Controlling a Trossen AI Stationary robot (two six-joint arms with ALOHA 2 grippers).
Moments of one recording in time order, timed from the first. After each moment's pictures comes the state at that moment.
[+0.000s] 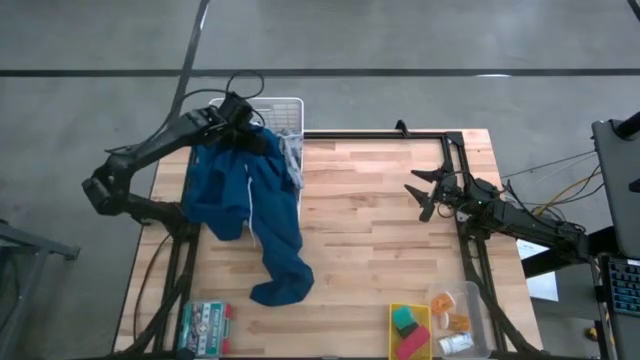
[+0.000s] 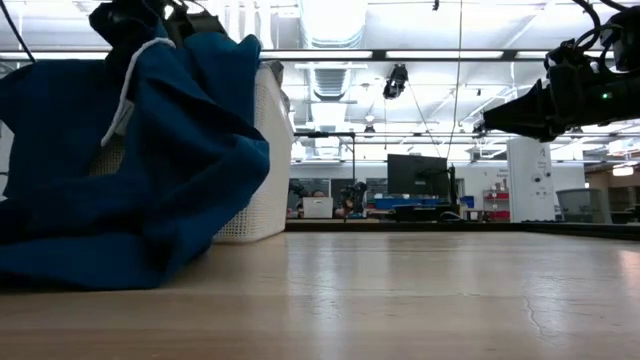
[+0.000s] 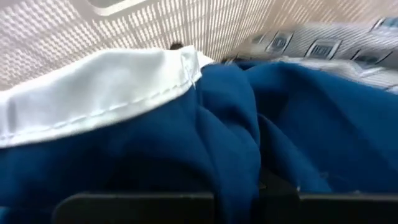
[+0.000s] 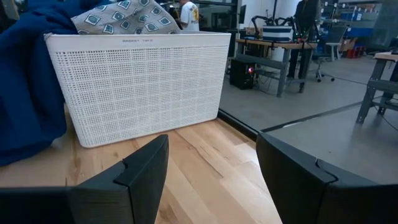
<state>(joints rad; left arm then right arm) 0.76 1.33 1.15 -0.84 -0.16 -0.29 -0.35 0.07 0.01 0.03 0.13 0.02</state>
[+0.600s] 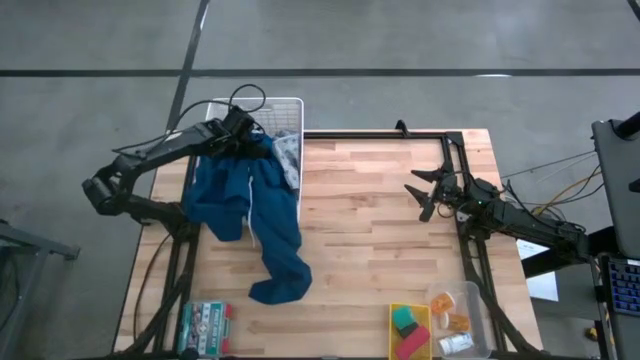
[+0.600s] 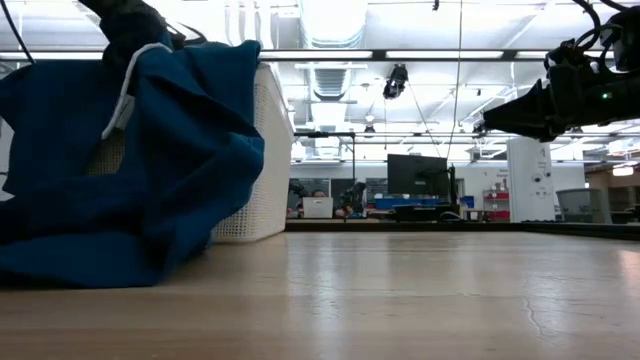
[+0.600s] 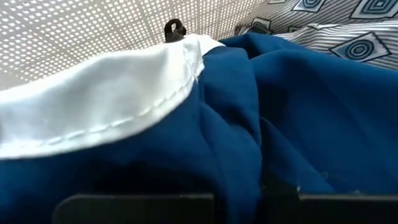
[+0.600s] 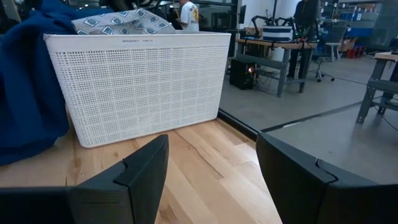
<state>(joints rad) 0.77 1.33 0.94 -0.66 -0.16 -0.29 -0.35 0.07 0.01 0.03 0.13 0.02</state>
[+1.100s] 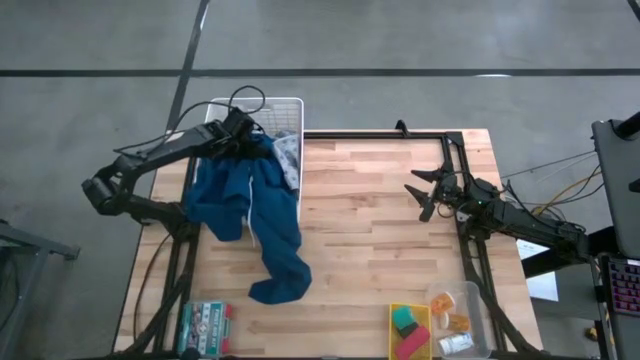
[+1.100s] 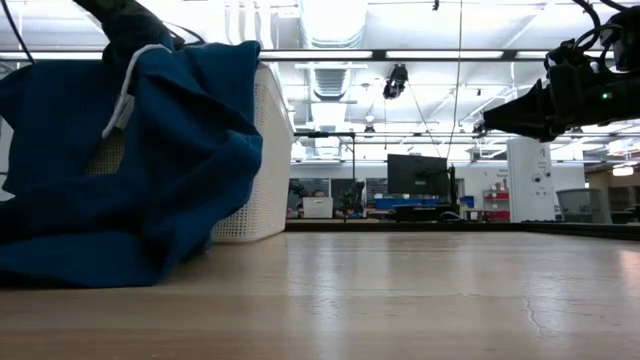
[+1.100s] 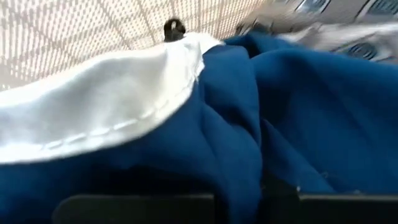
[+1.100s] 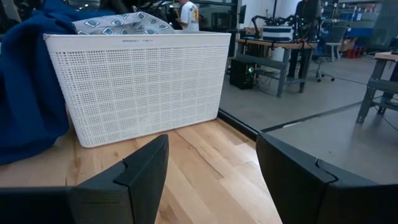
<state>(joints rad) 0.78 1.33 0.91 -0.62 -0.16 -0.31 -0.35 0.07 0.01 0.03 0.13 0.02</state>
